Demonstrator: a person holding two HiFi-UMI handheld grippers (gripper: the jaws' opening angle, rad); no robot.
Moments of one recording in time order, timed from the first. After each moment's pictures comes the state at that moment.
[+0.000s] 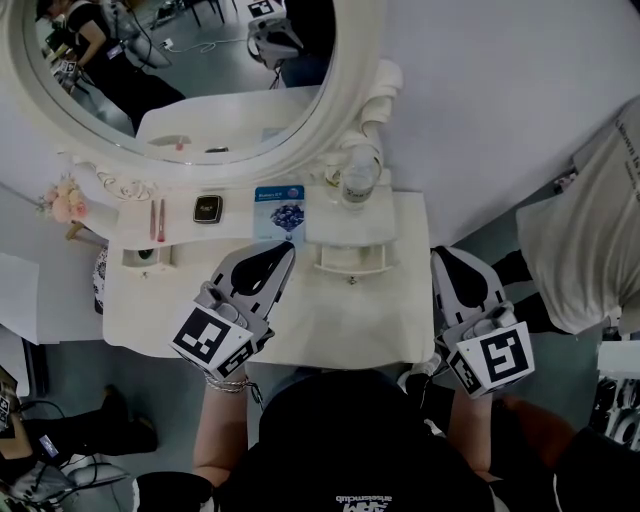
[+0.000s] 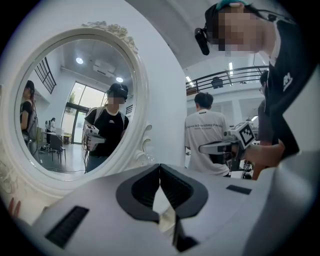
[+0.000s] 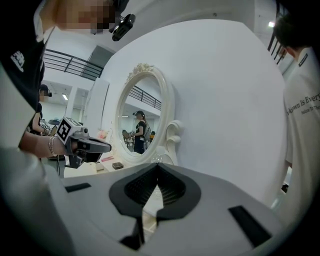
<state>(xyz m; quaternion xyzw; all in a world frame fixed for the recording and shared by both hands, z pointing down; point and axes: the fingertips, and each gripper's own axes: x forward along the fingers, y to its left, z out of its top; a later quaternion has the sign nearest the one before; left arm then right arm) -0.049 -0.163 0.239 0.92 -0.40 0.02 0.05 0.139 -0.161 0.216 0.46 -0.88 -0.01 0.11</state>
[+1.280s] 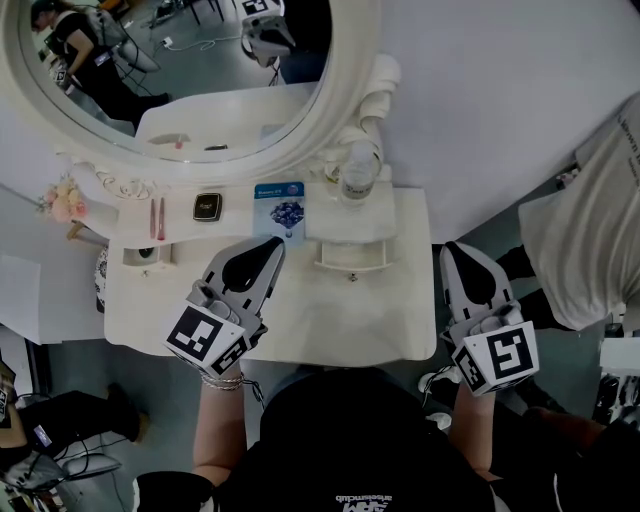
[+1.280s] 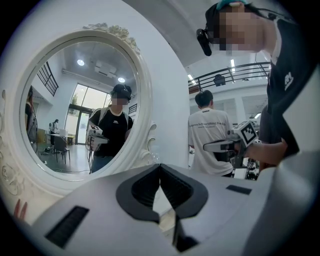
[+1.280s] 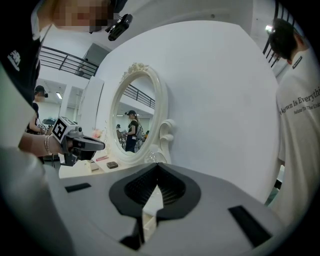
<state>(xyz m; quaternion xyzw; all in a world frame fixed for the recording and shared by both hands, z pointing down) -0.061 -0.167 0.240 0.91 -0.41 0.03 0.05 0.157 -0.165 0.217 0.48 -0.87 0.00 0.11</state>
